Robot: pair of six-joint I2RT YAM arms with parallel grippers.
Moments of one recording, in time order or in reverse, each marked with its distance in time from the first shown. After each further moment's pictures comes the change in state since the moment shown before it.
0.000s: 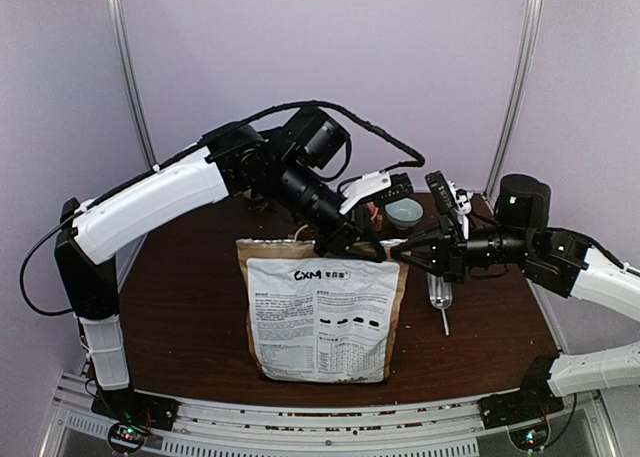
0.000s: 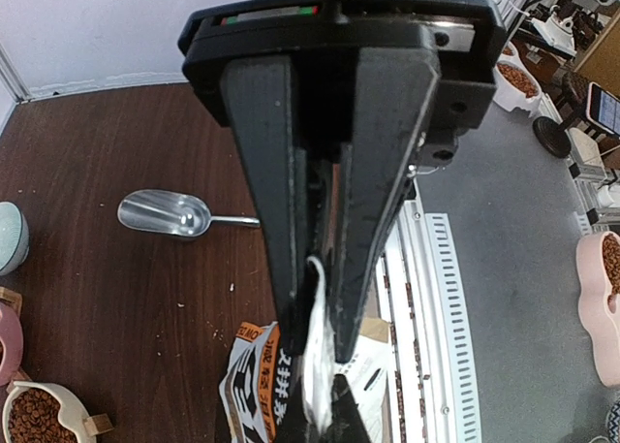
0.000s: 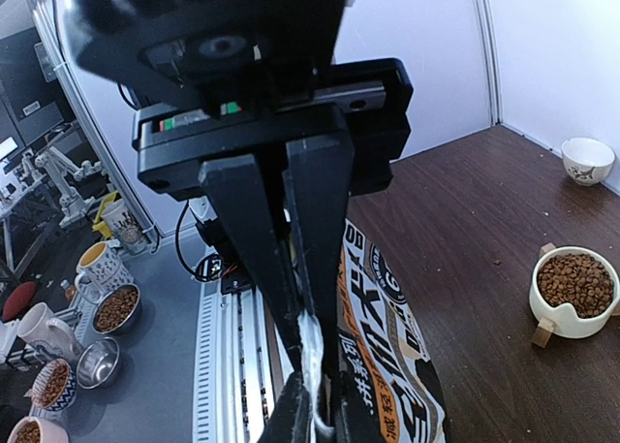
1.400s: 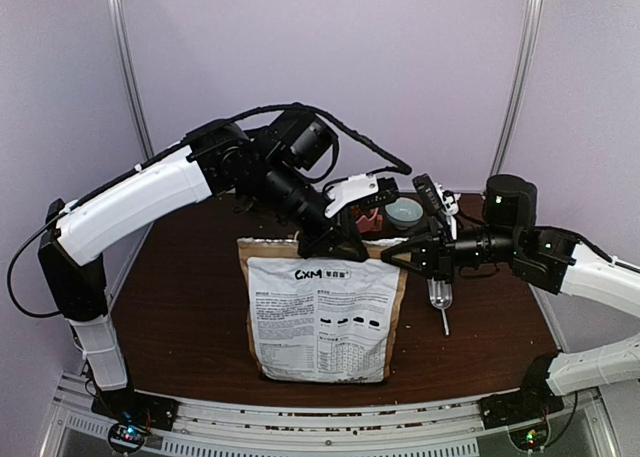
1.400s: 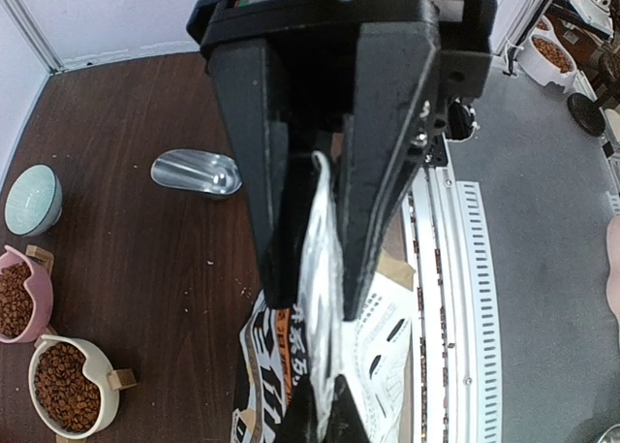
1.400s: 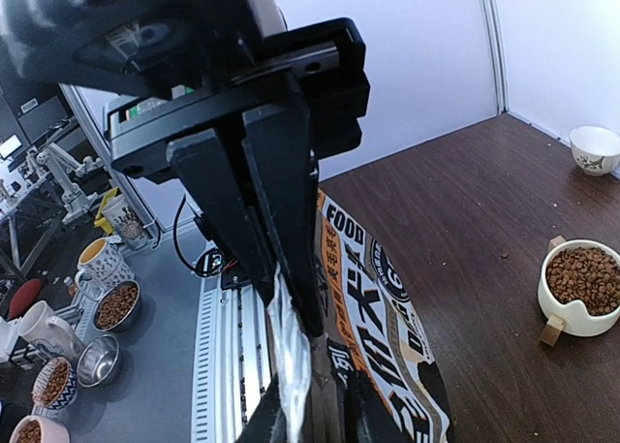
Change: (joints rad) left arm -0.003 -0.070 -0.059 -0.049 -0.126 0.031; right arm 0.008 0.066 0.004 0.040 -0.014 0.006
